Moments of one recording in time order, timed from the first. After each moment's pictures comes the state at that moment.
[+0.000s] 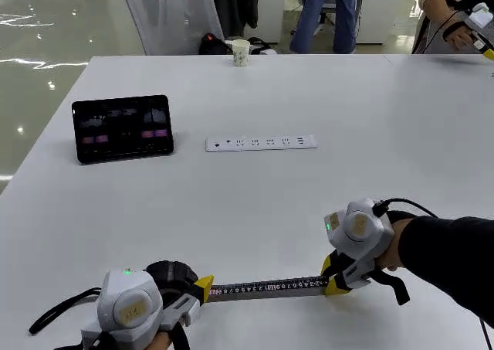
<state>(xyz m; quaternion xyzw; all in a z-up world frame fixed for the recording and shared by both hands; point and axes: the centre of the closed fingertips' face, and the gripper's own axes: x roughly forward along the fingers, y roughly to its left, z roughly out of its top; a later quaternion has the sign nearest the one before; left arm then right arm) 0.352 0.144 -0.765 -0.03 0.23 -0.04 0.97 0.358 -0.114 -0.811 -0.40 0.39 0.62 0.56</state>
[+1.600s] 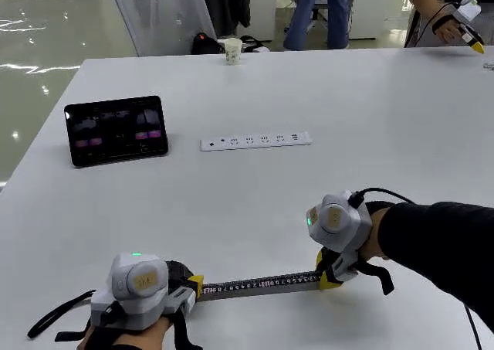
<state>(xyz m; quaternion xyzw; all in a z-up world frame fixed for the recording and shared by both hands) 0.353 0.142 -0.777 0.00 0.32 -0.03 0.95 0.360 -0.112 -0.813 -0.41 0.43 0.59 0.54</state>
